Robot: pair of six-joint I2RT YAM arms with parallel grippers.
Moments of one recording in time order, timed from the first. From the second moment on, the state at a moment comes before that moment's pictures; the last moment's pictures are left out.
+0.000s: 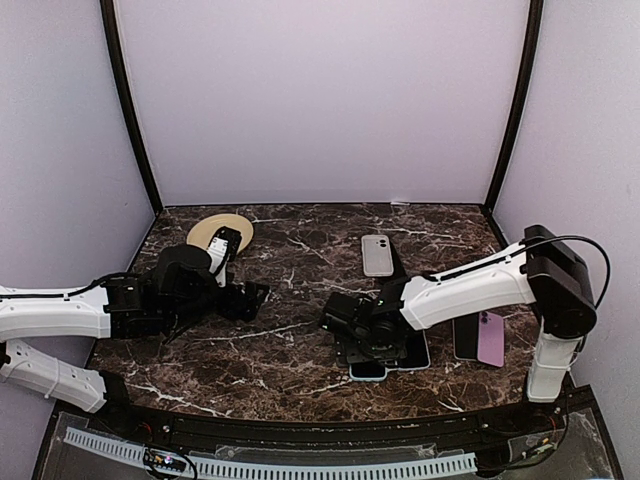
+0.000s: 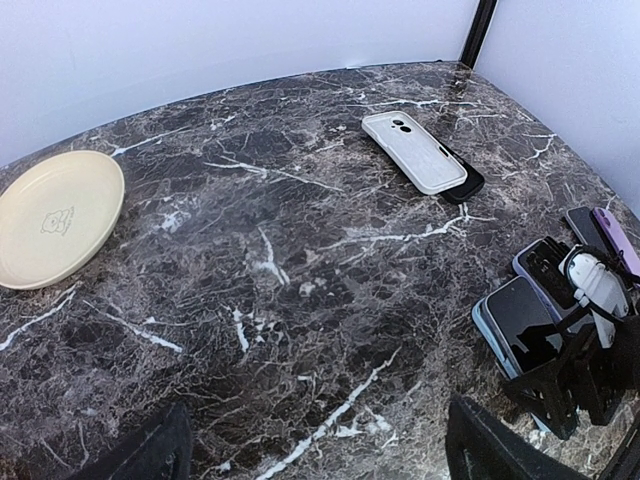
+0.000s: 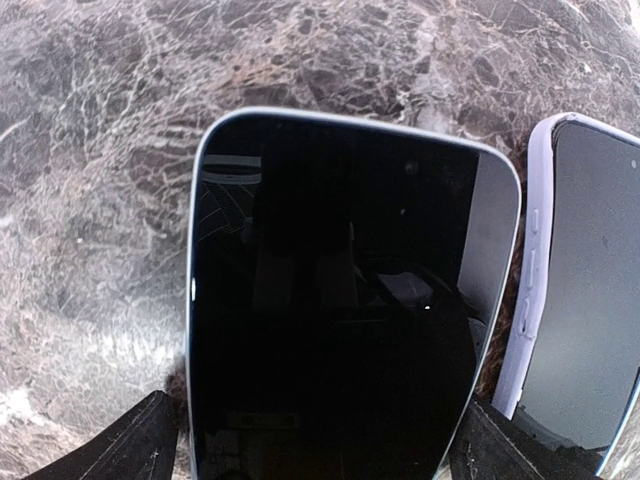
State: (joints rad) left arm -0.96 1.11 0.67 -0.09 -0.38 -0.34; right arm 1.18 1.88 1.17 -0.69 0.33 1.03
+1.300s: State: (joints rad) left arm -0.96 1.15 0.72 0.08 -0.12 -0.35; right arm 1.25 1.52 1.12 -0.46 0.54 0.69
